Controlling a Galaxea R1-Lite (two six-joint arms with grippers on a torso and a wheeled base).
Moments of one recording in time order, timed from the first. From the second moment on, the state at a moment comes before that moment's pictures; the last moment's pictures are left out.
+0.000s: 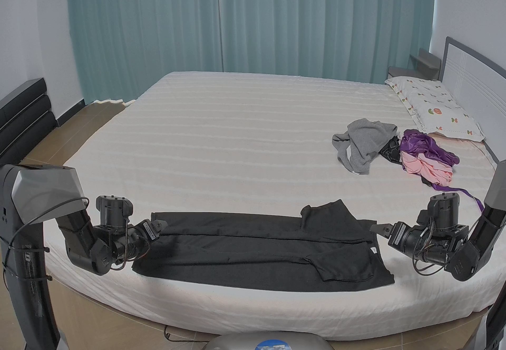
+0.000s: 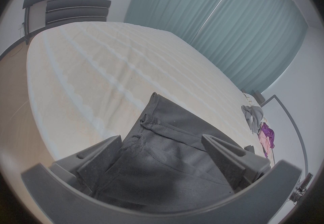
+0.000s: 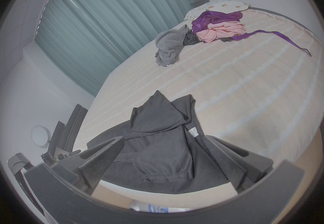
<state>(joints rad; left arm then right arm) -0.09 2.30 -0.63 -1.00 0.01 -0.64 0.18 2.00 -0.33 -1.05 0.05 0.65</state>
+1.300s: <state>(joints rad) -0.06 2.35 -0.65 -1.01 0.05 -0.68 0.15 2.30 -0.55 -1.04 0.26 0.52</state>
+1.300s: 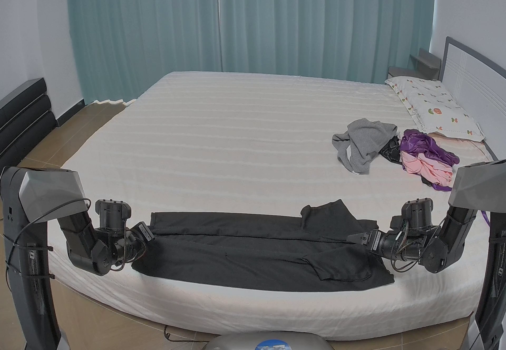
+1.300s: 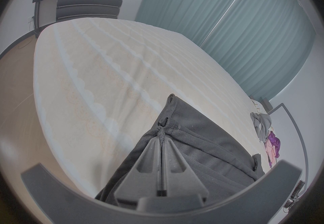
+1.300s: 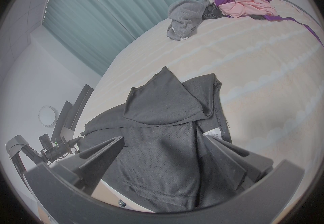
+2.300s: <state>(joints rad) -0.07 2.36 -0.66 -1.01 0.08 -0.69 0.11 2.35 -0.59 -1.01 0.22 0.49</state>
